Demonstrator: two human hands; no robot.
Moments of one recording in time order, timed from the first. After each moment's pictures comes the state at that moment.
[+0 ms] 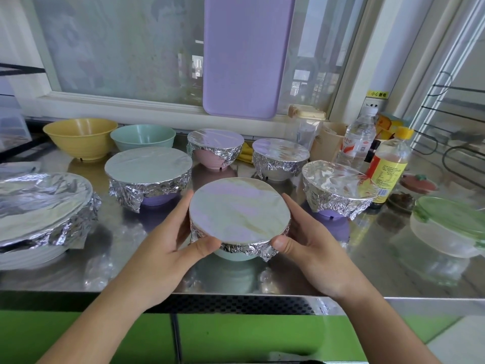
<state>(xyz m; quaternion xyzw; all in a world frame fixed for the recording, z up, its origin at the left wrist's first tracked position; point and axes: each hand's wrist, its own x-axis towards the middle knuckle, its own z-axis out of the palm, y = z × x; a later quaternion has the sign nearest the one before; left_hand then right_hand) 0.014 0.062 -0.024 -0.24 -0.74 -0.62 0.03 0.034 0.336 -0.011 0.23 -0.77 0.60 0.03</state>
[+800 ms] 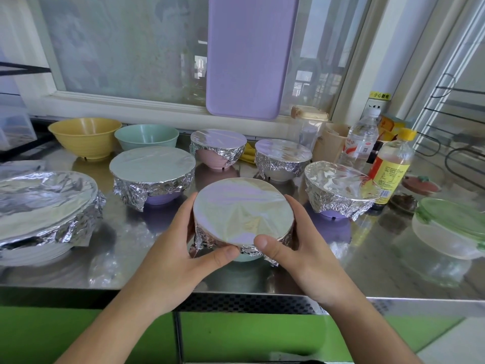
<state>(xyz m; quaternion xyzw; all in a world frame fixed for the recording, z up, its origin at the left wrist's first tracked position) 0.034 0.077 -0.017 -0.20 -0.78 -0.59 0.07 0.049 0.312 -0.004 0.15 -0.80 0.58 0.08</state>
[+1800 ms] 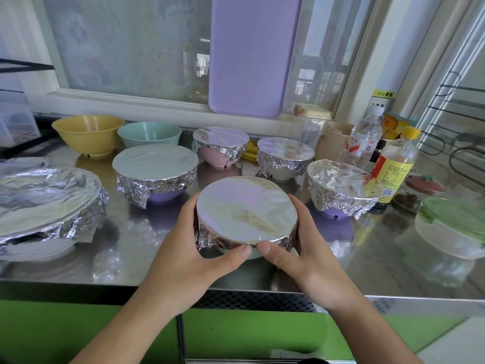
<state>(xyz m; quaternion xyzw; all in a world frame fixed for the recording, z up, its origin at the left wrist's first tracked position) 0.043 0.091 -0.019 -0.16 -0.79 -0.58 0.13 0.051 0.314 -0.013 0.19 -0.78 0.59 0.09</state>
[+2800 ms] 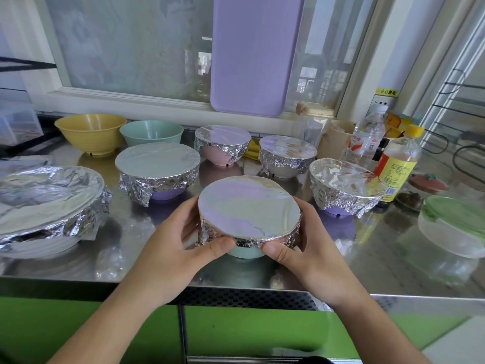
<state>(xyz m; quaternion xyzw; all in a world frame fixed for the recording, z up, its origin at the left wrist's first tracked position) 0.024 0.066 -0.027 -0.19 -0.74 -0.64 0.05 0.045 0.320 -0.022 0.15 -0.79 0.59 0.09</state>
